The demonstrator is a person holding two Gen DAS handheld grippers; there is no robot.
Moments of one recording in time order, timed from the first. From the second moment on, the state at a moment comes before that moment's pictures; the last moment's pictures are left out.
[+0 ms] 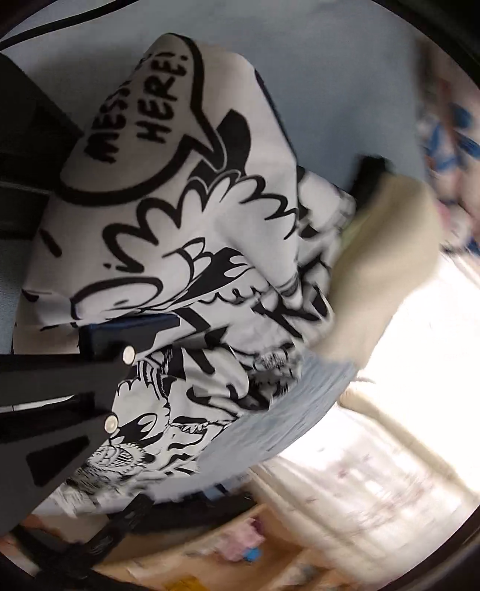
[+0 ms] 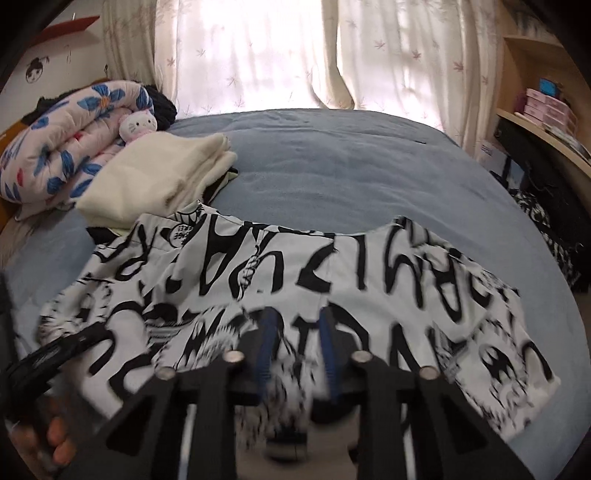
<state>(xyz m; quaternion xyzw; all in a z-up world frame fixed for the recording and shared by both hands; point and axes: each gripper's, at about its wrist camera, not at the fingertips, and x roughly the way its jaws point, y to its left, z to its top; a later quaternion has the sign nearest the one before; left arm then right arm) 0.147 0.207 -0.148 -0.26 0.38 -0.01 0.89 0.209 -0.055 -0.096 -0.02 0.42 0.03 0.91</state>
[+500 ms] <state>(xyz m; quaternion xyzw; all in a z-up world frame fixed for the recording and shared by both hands) 0.158 0.053 -0.029 -0.03 0.25 -0.13 0.96 0.212 -0.093 -0.169 0.09 0.48 0.11 0.86</state>
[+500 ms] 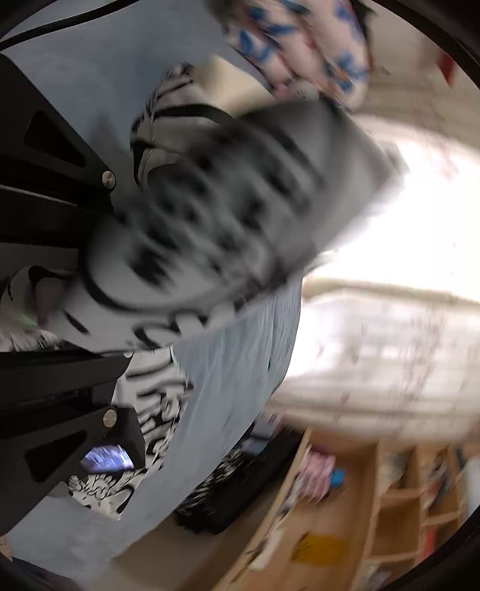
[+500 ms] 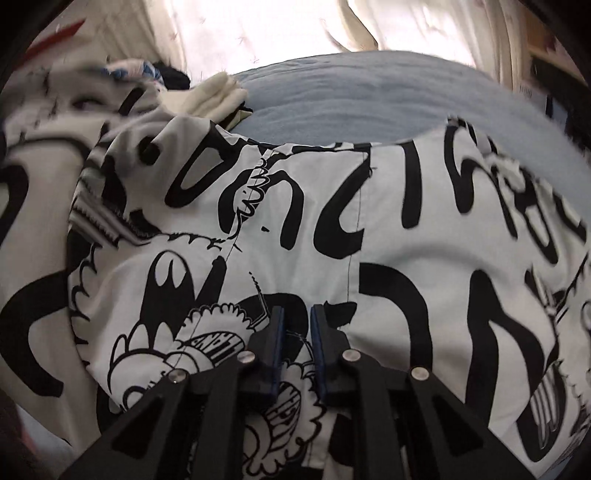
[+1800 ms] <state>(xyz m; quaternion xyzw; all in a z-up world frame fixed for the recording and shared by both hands) 0.138 -0.188 -0.122 0.21 0.38 -0.29 0.85 0.058 -0.359 -0.107 0.41 0.41 -0.06 0.81</state>
